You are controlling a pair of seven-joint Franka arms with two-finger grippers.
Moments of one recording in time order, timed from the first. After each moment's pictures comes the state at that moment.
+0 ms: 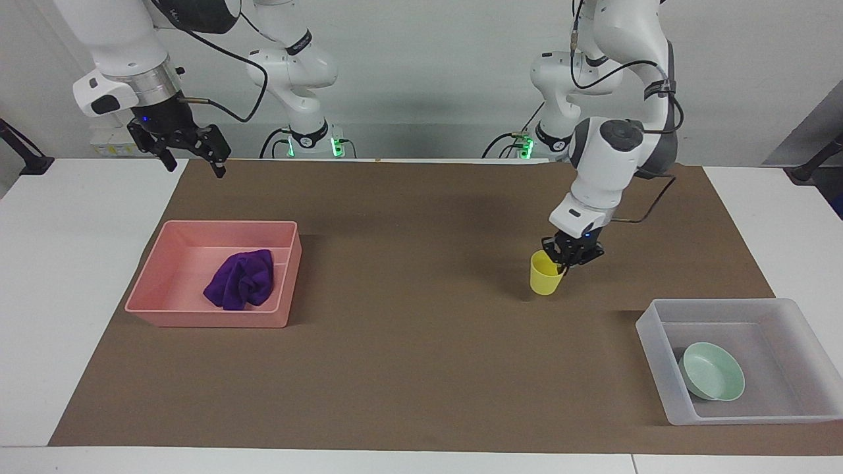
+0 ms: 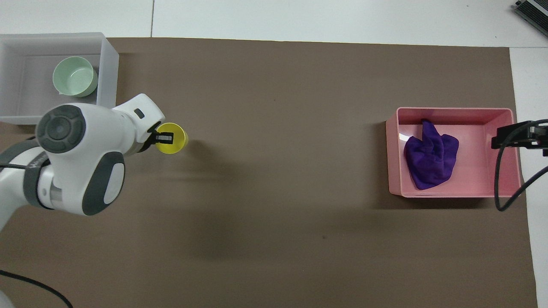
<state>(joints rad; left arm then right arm) -0.16 0.10 -0.09 -2.03 0.02 2.34 -0.15 0.01 -0.06 -0.08 -1.62 -0.02 1.58 0.09</state>
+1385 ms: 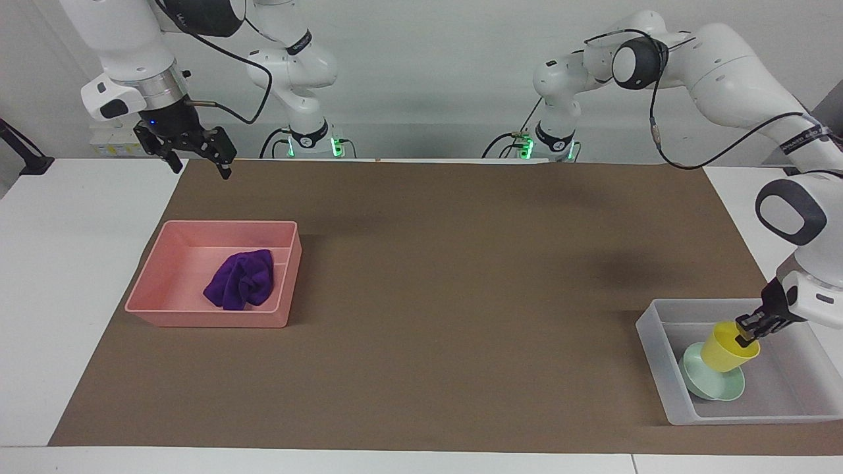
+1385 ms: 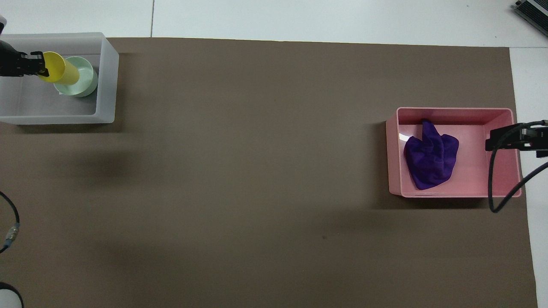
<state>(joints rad) 0.25 0.72 -0.12 -1.10 0.00 1.98 -0.01 0.02 -0.06 -0.08 -1.63 -0.02 1.58 0.09</state>
